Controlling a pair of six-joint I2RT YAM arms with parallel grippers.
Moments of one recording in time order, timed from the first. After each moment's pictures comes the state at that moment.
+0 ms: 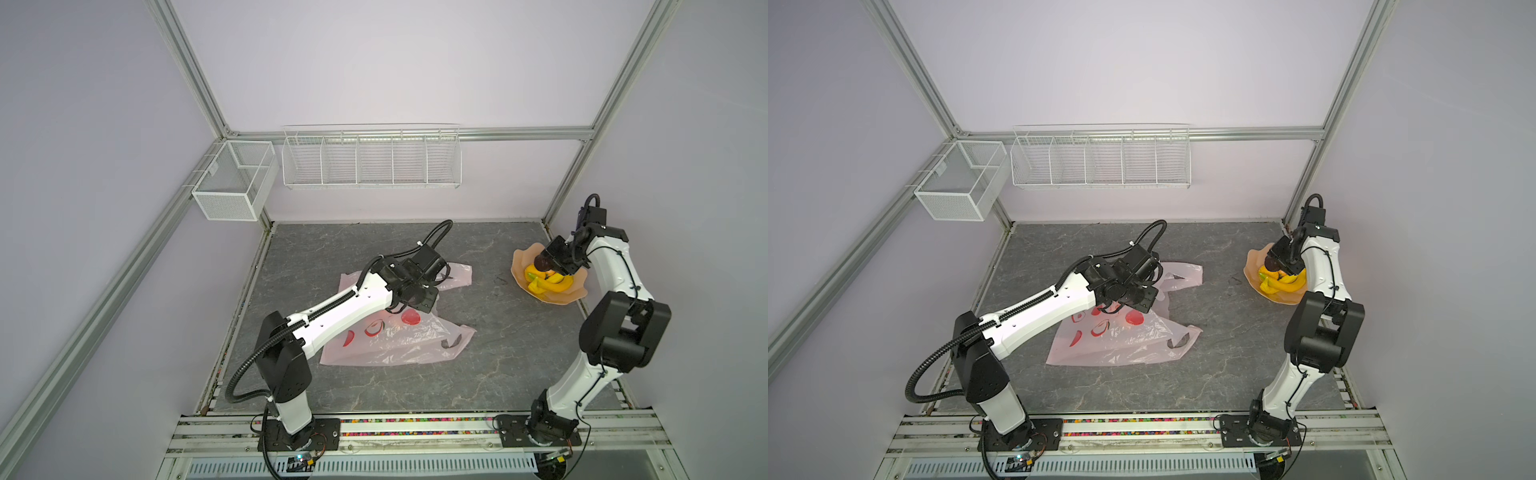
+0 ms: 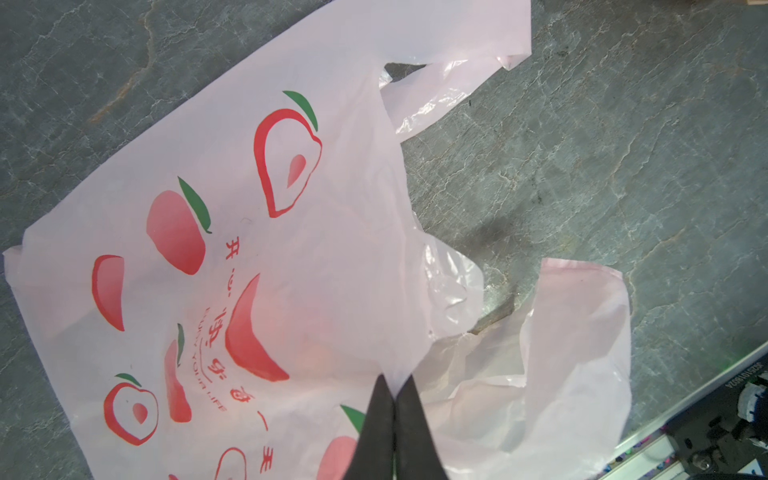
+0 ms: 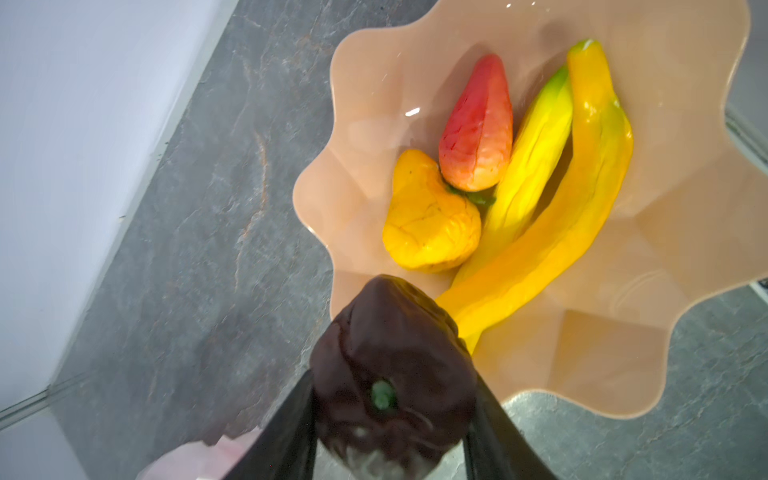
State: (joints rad) left arm -0.96 1.75 1.63 -0.96 -0.12 -0.35; right arm -0.30 1.75 1.59 -0.93 -0.24 0.54
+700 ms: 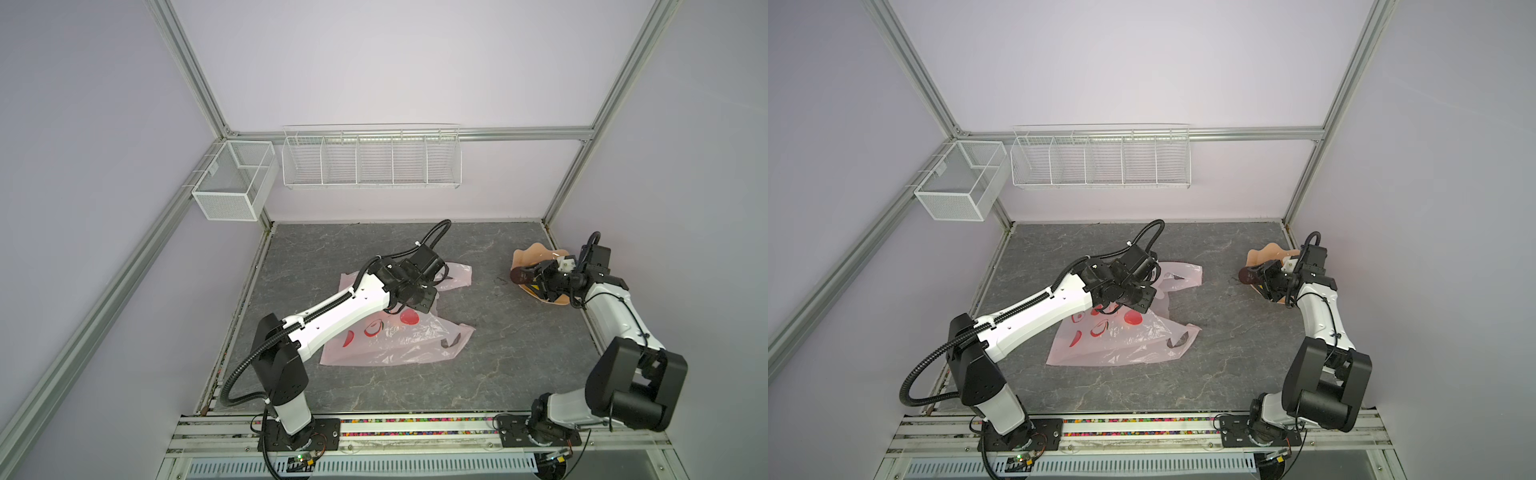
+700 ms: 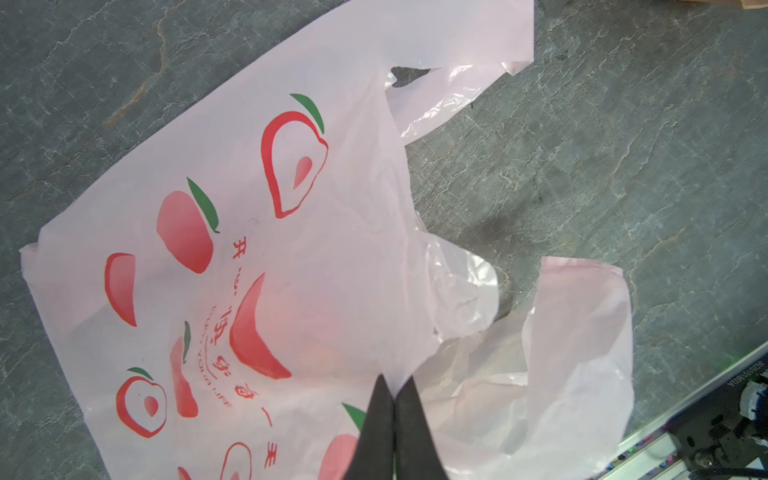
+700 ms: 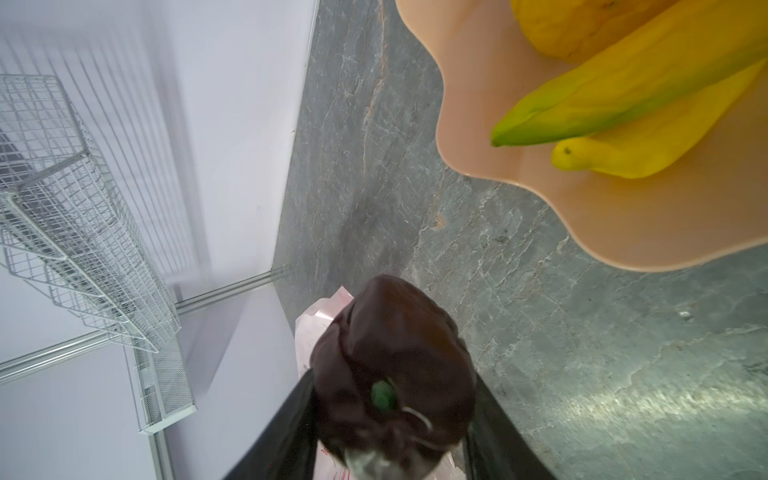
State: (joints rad) left arm -0.96 1.73 1.62 -0.96 -0.13 -0.35; right arm -0.33 1.44 1.05 -0.56 -0.71 0.79
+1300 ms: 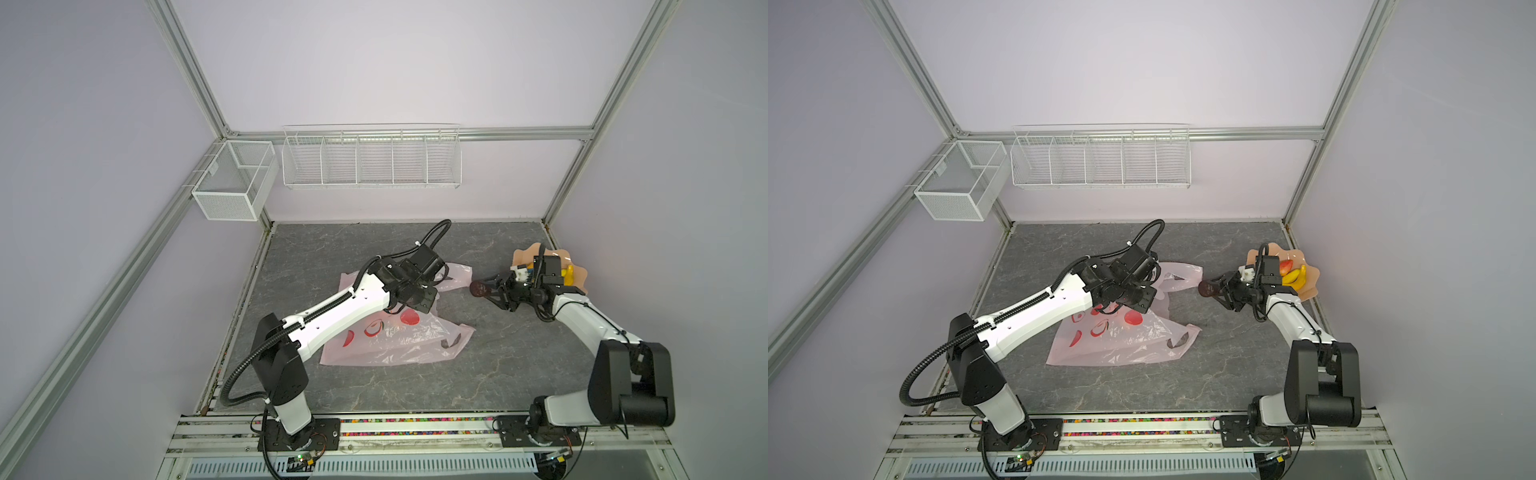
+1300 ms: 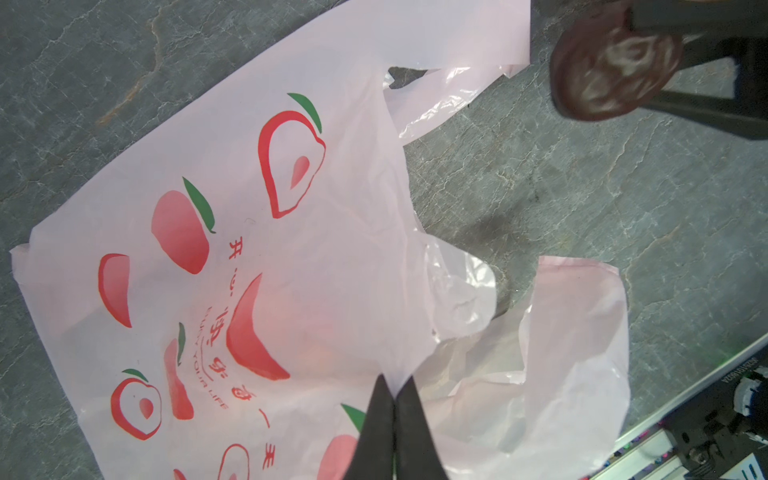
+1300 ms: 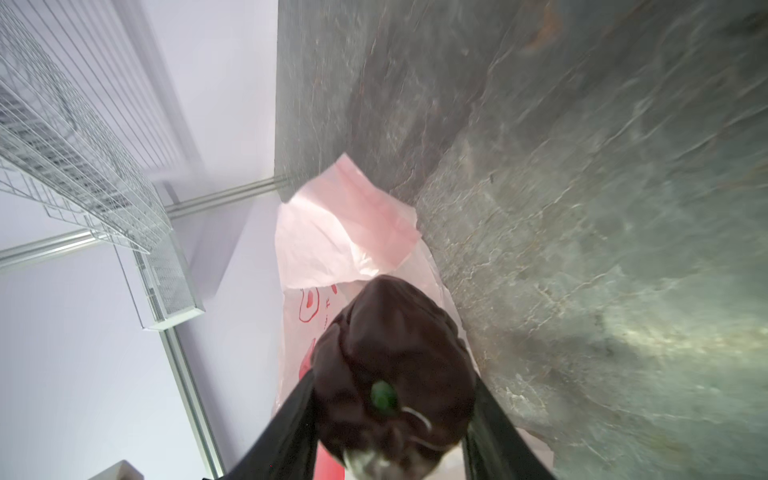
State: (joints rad) left arm -0.96 1.73 1.63 -0.96 -0.12 -0.35; right arm 0.01 1.43 0.86 -0.32 -0.77 0.99
